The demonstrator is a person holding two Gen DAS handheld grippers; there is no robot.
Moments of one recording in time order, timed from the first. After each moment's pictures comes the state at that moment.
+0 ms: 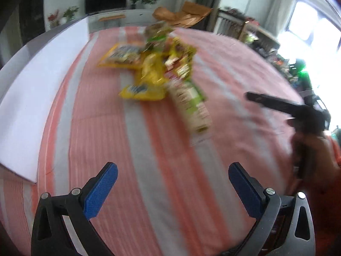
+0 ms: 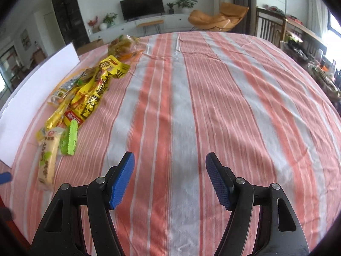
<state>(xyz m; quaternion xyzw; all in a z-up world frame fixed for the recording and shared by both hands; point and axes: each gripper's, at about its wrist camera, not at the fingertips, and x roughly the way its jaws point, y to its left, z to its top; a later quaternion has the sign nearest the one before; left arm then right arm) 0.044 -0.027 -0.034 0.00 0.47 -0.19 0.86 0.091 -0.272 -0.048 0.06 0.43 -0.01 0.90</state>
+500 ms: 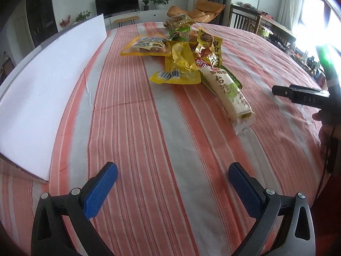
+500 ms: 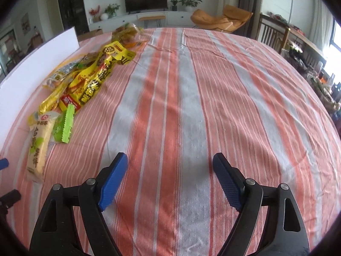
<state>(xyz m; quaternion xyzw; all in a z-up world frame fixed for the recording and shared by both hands) 0.042 -0.010 -0.060 0.05 0.46 -0.13 0.88 0.083 -0.257 -0.064 0.01 0.45 -0.02 0.89</state>
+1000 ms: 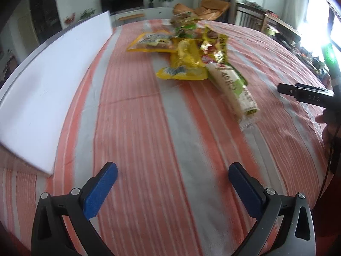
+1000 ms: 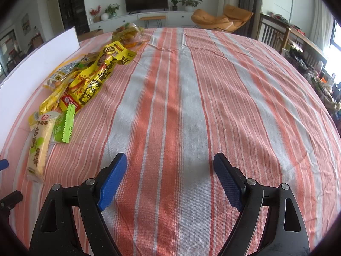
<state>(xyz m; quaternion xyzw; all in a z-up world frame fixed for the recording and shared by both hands) 0.040 -0.005 -0.060 0.04 0.47 -0.10 0.87 0.083 -0.257 -0.064 0.01 0.45 -0.02 0.89</state>
